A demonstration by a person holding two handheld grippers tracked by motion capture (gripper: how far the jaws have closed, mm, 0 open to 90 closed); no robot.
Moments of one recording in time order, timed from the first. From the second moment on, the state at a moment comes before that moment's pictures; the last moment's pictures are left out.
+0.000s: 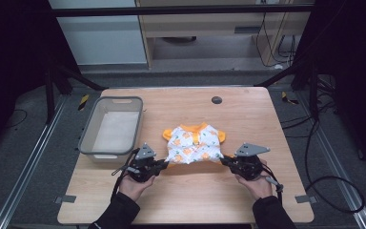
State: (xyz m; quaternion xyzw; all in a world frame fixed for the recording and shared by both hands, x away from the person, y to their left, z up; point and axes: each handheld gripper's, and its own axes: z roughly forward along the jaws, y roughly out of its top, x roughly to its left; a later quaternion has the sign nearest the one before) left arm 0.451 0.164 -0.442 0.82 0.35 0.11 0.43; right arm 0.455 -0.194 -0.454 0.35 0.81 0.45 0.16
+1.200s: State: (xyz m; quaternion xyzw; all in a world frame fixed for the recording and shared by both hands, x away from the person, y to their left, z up) left arm 0.462 0.193 -0.455 0.80 0.41 0.14 0.42; right arm 0.468 -0.207 -0.456 0.41 0.78 0.43 0.19
